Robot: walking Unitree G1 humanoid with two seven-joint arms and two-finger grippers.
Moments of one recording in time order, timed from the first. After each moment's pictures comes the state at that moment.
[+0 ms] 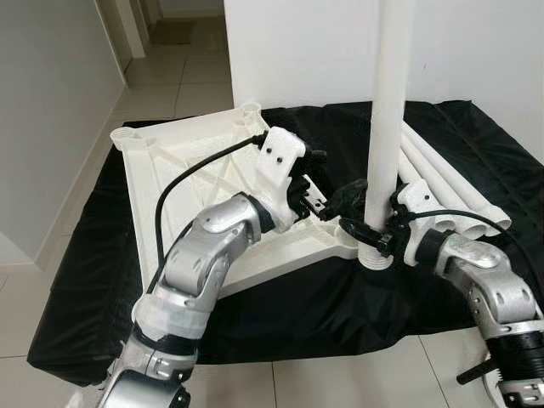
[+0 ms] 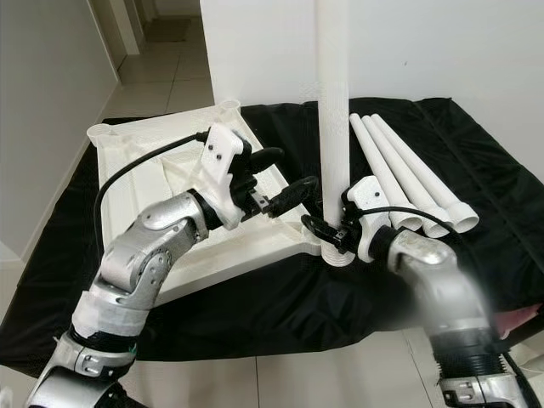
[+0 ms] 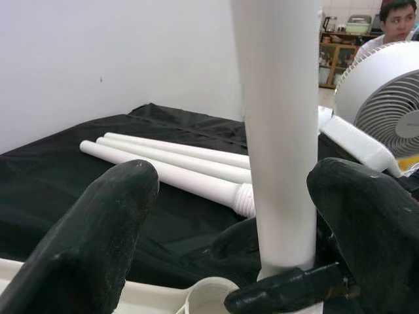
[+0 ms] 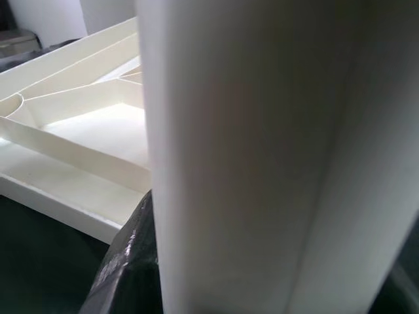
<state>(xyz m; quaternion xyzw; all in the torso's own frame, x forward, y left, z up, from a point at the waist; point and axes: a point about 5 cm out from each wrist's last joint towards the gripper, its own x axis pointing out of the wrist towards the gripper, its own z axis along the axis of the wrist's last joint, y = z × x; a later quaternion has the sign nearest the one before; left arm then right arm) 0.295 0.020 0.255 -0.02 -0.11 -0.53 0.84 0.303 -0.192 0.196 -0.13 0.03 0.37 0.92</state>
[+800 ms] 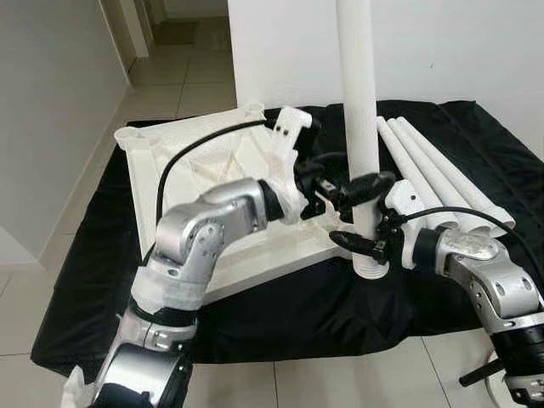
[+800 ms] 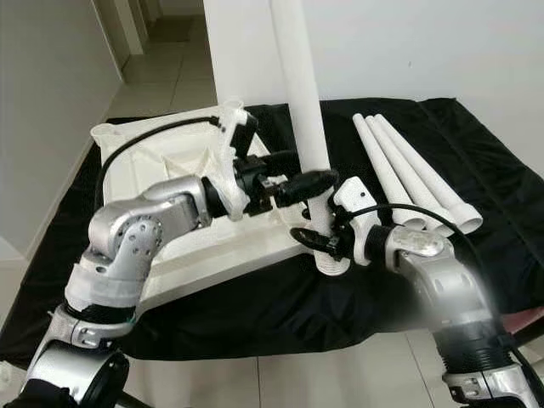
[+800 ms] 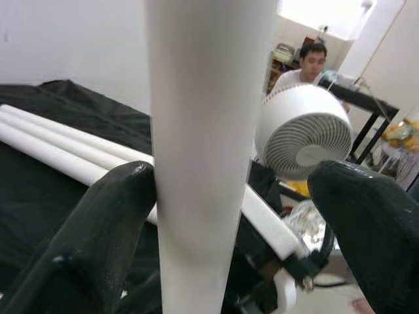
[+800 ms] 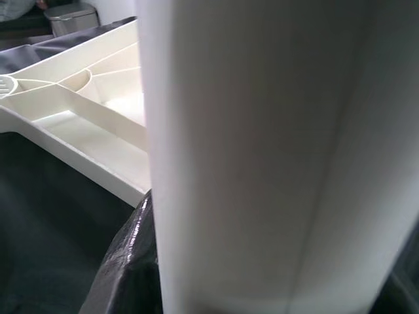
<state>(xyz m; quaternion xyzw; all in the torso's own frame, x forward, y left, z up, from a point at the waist) 0.292 0.015 0.283 -0.14 -0.03 -0.62 0.77 0.295 -0.177 0.196 -0.15 0.06 0.46 0.88</state>
